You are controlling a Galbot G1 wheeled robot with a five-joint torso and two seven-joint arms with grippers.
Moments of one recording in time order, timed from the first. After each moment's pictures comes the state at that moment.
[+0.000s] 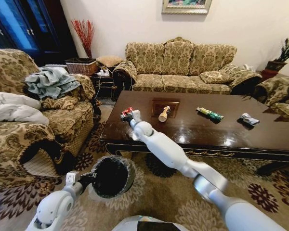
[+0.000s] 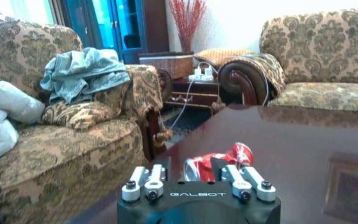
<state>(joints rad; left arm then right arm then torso) 1.72 -1.16 -0.84 -2.12 -0.48 0.69 0.11 -0.30 1.38 -0.42 1.46 0.84 -0.38 0.39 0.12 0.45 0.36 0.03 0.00</state>
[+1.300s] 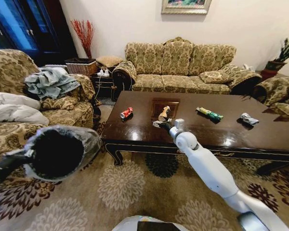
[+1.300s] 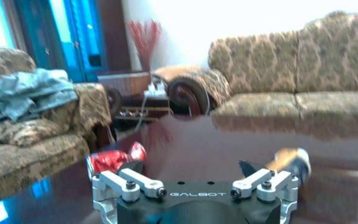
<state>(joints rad) 1.87 -0.93 -1.77 -2.31 -0.84 0.74 0.38 -0.60 1.08 0.02 1.69 0.73 -0.37 0.11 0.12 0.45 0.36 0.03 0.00</state>
